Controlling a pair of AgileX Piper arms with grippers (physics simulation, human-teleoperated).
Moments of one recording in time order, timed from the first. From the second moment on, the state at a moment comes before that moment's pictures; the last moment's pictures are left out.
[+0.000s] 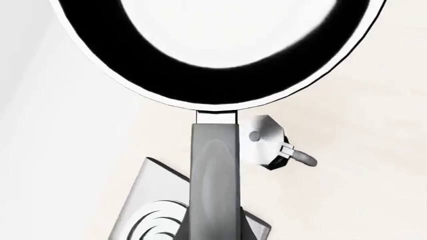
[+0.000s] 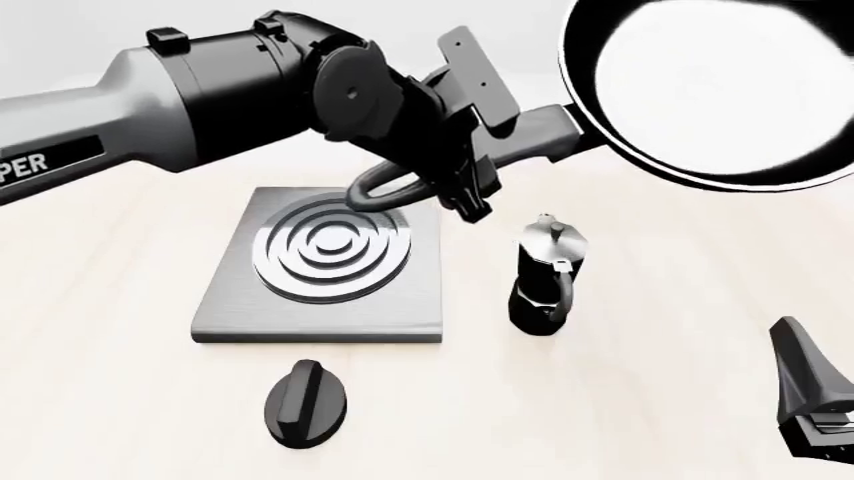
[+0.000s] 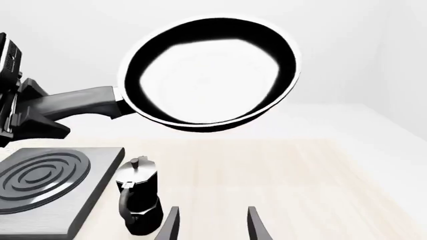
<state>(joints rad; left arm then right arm) -0.77 1.74 -1.57 0.62 0.50 -0.01 0.00 -0.01 0.00 0.00</state>
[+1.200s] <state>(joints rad) -0.60 1.34 -1.18 0.65 0.16 -0.01 0.00 -0.01 0.00 0.00</state>
